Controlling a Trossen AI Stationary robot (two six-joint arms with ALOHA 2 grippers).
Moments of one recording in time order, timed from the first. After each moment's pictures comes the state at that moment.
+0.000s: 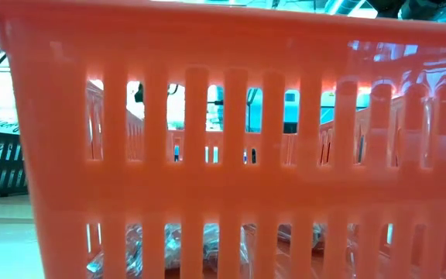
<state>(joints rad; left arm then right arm) 0.51 1.62 1.26 -0.81 -0.41 0.50 -0.15 1.07 0.63 0.90 -0.58 0.23</state>
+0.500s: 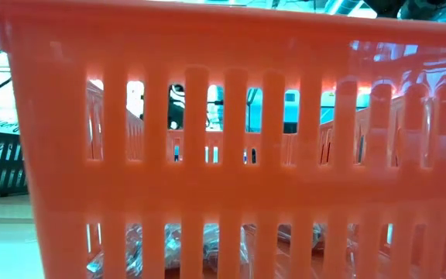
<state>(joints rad) 0.49 1.86 1.26 -0.84 -0.43 0.50 -0.17 1.07 0.63 0.89 -0.58 0.23</state>
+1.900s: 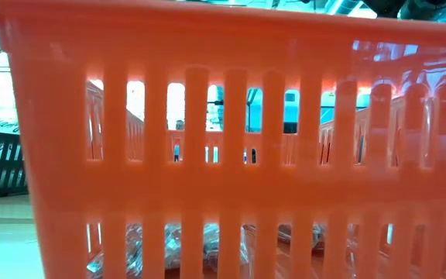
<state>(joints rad) 0.12 1.50 1.26 -0.72 -0.21 0.22 -0.17 1.07 0.63 0.87 -0.58 0.23</state>
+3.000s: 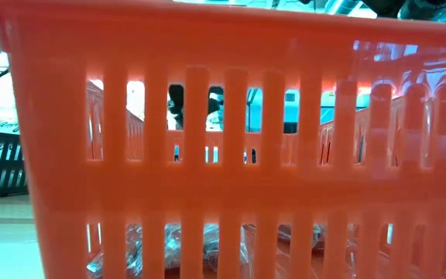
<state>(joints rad) 0.15 1.84 1.26 -0.58 -0.40 -0.12 -0.17 1.07 0.63 0.86 -0.58 0.23</state>
